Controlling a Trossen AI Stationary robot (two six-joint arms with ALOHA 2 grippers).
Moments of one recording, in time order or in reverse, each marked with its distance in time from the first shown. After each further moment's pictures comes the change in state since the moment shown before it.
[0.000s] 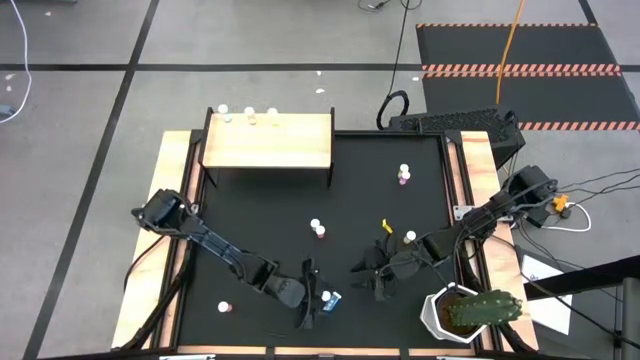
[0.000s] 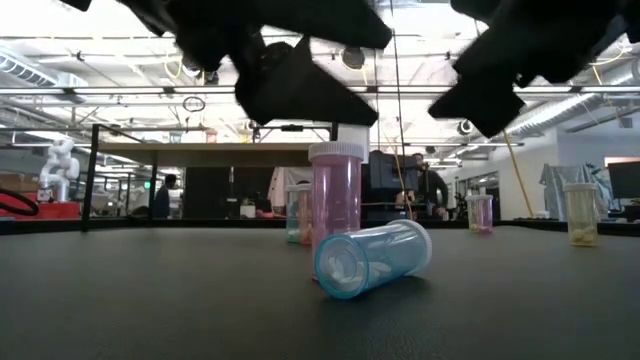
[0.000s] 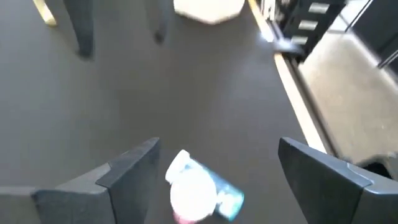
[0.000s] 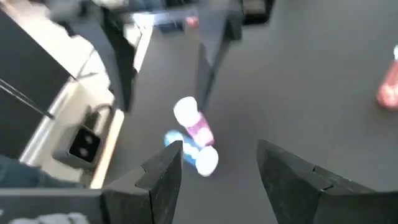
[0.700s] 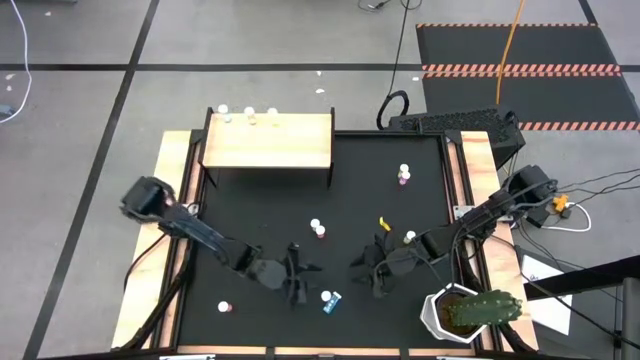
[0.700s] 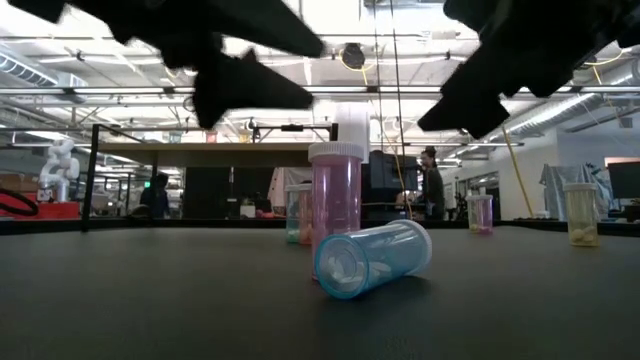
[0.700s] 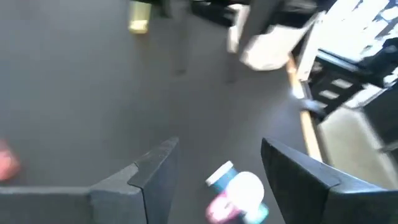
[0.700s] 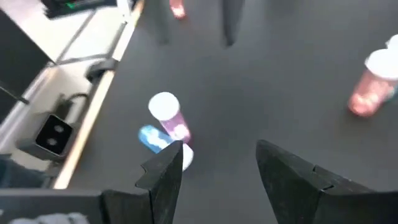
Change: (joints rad) left arm 0.022 -0.162 -0.216 0.179 -0.120 -0.229; right arm -0.029 -0.007 0.000 -0.069 0.011 -0.075
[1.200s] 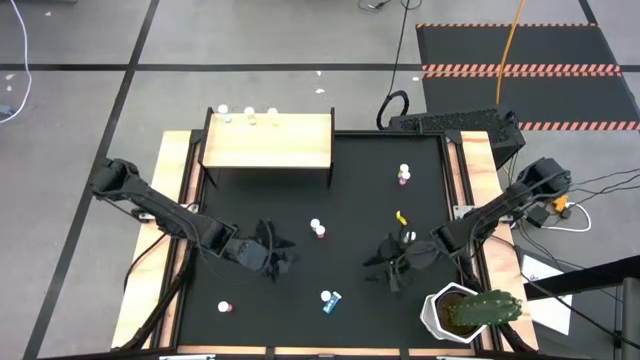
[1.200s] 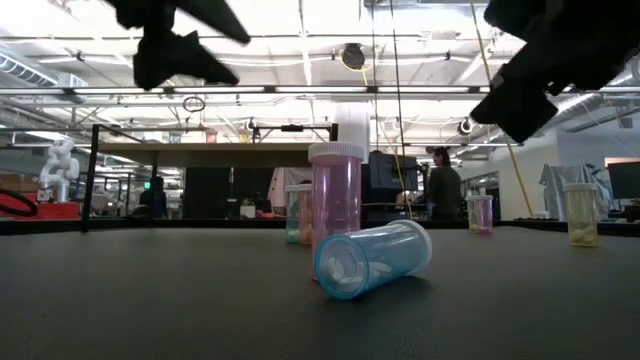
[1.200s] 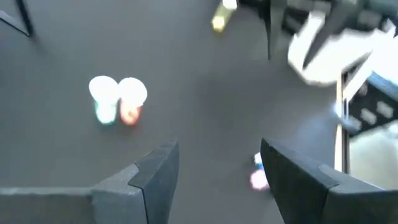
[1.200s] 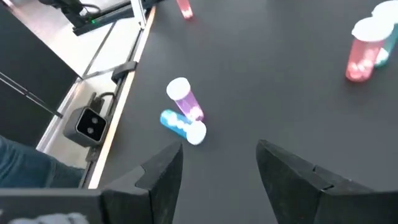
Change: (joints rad) left arm 0.040 -0.371 -0.022 -0.575 -0.081 -0.257; right arm 0.027 -0.181 -0.147 0.030 -0.036 0.112
